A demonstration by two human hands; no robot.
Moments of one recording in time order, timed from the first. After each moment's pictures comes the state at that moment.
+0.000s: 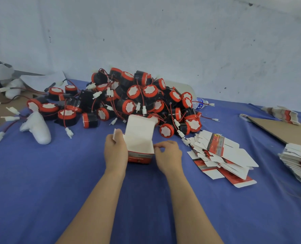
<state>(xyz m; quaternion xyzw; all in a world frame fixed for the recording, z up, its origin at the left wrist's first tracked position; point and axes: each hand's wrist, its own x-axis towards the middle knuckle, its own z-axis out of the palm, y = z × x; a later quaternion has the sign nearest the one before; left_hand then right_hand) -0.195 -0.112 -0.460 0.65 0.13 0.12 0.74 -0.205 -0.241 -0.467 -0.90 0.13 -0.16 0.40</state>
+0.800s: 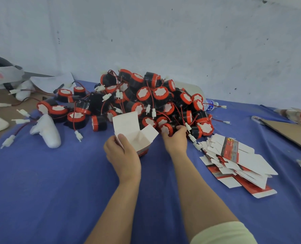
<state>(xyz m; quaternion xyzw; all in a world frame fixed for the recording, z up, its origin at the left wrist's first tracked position) -0.188 -0.110 -0.464 0.65 0.16 0.25 0.70 -0.134 -0.242 -0.459 -0.84 0.18 -0.19 0.48</state>
